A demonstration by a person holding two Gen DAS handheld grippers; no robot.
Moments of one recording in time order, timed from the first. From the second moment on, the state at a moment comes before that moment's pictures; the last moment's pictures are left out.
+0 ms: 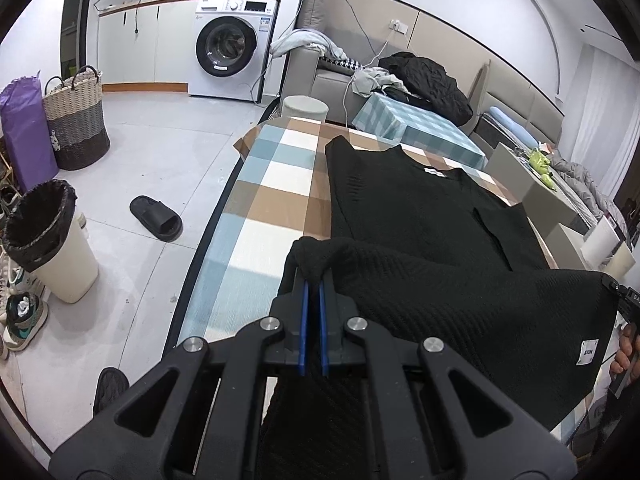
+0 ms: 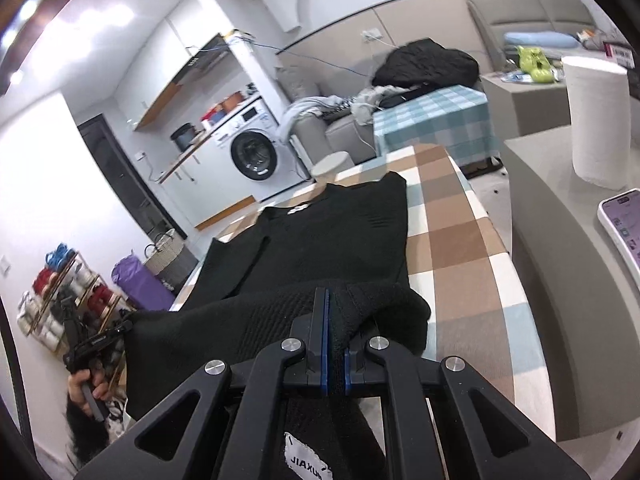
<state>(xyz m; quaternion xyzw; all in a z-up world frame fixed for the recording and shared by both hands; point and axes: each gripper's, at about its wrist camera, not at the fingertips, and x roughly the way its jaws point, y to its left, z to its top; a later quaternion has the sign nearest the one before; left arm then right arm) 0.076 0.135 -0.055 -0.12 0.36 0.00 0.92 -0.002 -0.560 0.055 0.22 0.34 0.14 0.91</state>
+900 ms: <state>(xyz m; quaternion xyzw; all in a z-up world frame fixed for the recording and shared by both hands) 0.178 0.136 -0.134 -0.11 0.43 0.03 0.90 0.080 -0.558 -0.006 0.18 0.45 0.01 0.88</state>
